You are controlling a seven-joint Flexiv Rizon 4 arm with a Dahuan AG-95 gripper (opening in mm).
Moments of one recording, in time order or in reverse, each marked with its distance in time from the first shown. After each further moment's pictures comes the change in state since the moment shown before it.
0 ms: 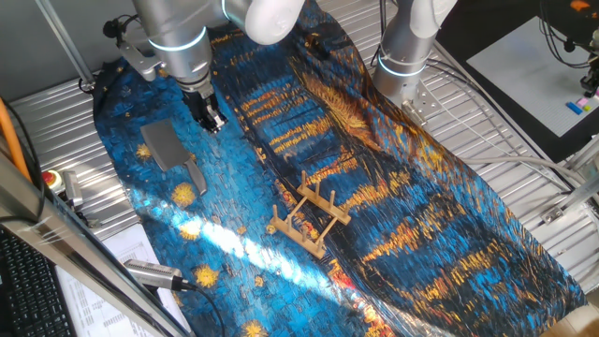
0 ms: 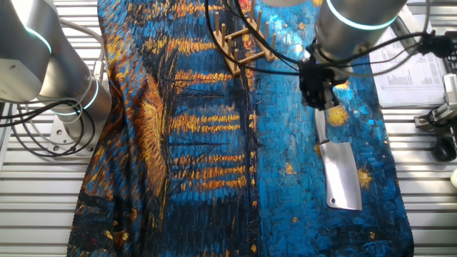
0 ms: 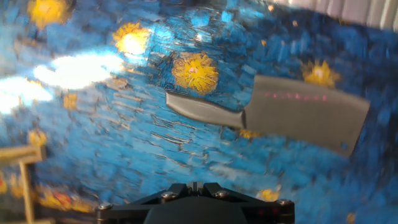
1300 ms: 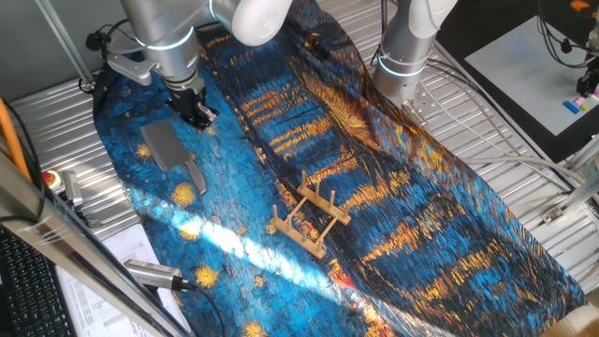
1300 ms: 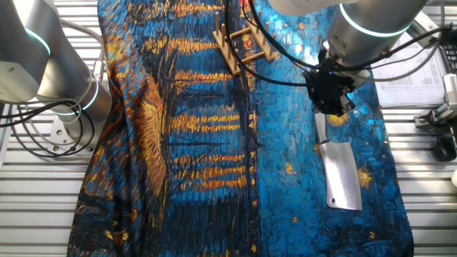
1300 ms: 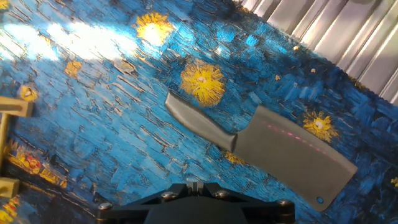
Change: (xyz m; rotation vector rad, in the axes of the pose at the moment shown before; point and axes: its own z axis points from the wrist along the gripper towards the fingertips) arm -0.014 -0.018 -0.002 0.015 0.003 -0.150
